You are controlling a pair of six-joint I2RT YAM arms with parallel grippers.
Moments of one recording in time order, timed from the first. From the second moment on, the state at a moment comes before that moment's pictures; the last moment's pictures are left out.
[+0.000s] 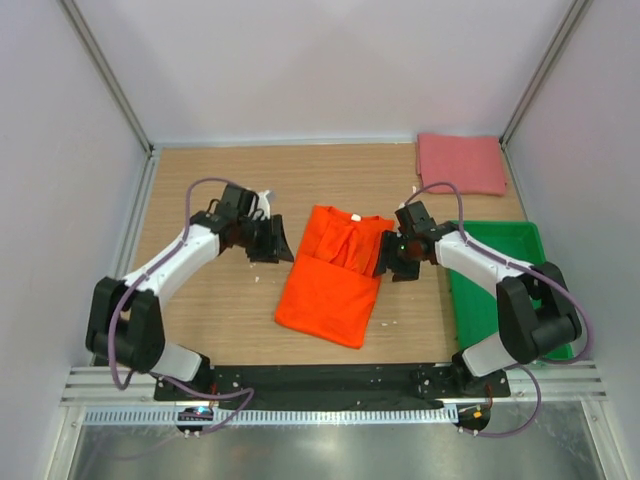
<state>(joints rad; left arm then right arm) -0.36 1.50 1.08 -0.58 0.43 -0.39 0.40 1.47 0.89 -0.56 -0.17 0.56</state>
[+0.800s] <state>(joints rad) -0.45 1.09 0.76 -0.63 0.39 -0.67 0.34 2.02 1.46 -0.54 -0.15 0.46</state>
